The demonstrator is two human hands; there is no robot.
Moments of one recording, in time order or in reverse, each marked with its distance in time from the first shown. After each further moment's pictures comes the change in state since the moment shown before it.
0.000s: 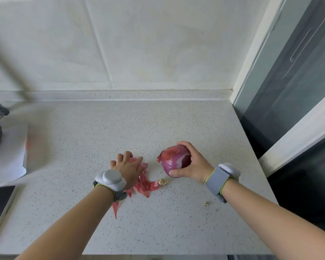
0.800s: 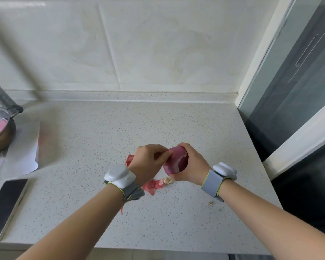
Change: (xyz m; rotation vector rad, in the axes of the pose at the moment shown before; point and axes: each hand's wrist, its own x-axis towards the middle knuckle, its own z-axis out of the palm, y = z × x) left_hand -0.041 0.049 -0.058 -0.788 0.344 0.206; right_hand 0.000 -0.008 0.015 -0.411 0.040 -0.027
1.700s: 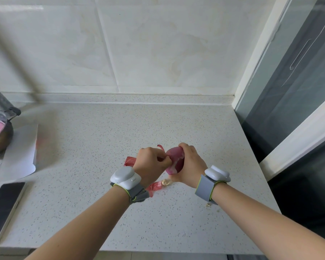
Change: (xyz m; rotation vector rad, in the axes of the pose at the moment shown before) left_hand 0.000 0.012 0.008 0.053 -0.008 -0.099; right_hand -0.009 -0.015 0.001 -0.273 0.072 0.032
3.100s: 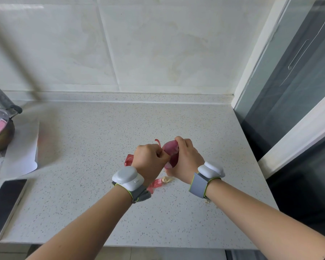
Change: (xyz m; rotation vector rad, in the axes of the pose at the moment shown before) left_hand -0.006 0.002 -0.003 0.016 0.150 -0.010; right_hand -0.004 -0.019 -0.002 -0.093 0.074 -0.048
